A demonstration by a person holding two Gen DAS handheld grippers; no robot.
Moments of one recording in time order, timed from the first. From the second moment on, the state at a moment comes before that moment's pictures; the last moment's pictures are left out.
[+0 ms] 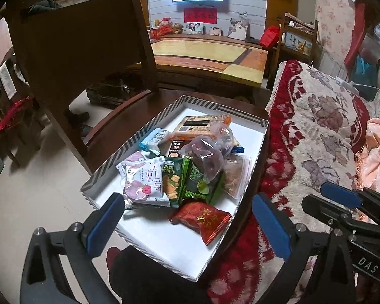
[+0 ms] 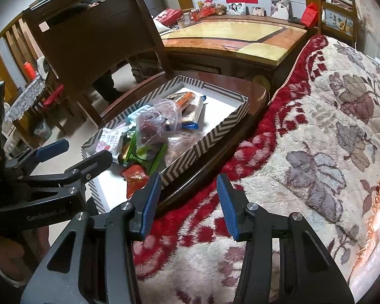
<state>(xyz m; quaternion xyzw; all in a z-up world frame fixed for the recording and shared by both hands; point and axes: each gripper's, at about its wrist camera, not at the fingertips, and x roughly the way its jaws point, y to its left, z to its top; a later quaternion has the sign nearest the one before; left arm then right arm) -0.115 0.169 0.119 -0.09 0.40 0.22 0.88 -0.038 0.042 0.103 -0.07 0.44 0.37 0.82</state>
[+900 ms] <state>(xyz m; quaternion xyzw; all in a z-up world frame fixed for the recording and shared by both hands) -0.116 0.172 0.116 -0.10 0.40 0.22 0.88 -0.036 0.045 0.100 -0.08 0.45 0.37 0.81</state>
